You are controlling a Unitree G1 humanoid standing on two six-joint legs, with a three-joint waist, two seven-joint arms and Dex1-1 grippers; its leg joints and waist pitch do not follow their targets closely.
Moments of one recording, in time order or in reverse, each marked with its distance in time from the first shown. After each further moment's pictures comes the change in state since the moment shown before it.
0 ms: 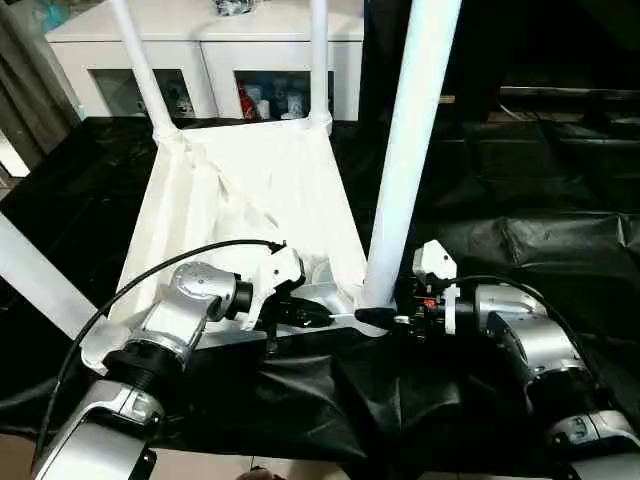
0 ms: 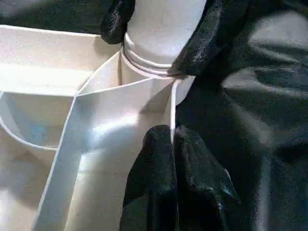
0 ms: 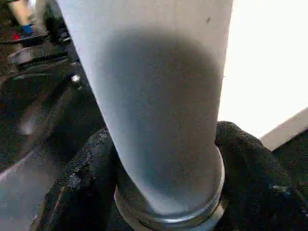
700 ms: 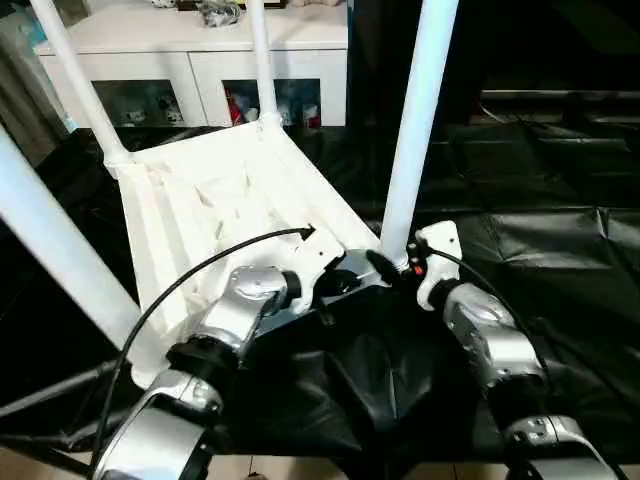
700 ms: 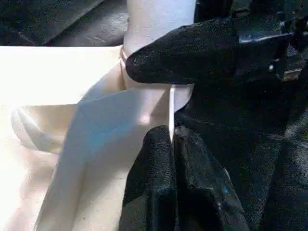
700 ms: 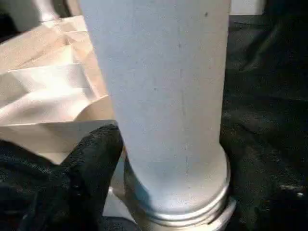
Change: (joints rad) left arm -0.059 -0.187 0.042 0.125 0.069 -0.004 0.349; right arm -0.009 0.171 -0.139 0.040 -0.035 0.010 -0.507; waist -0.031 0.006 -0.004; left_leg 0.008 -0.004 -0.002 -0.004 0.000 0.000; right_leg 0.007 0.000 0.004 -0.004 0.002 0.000
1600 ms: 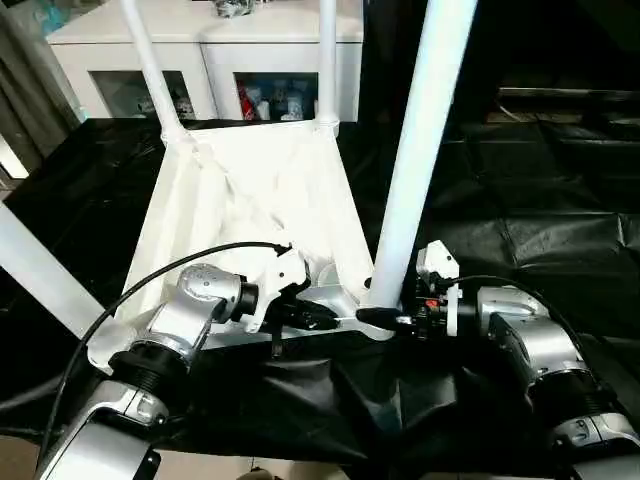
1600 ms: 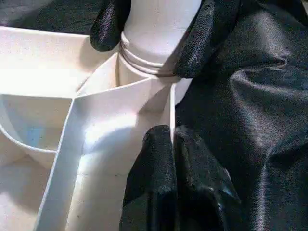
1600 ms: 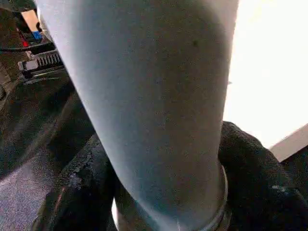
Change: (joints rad) left arm 0.062 0.210 -0.057 -0.135 -0.079 -0.001 -0.419; right arm 0.012 -0.196 0.152 -0.061 0.065 0.025 0.576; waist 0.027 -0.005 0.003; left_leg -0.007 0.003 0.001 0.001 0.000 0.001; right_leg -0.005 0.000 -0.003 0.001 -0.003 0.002
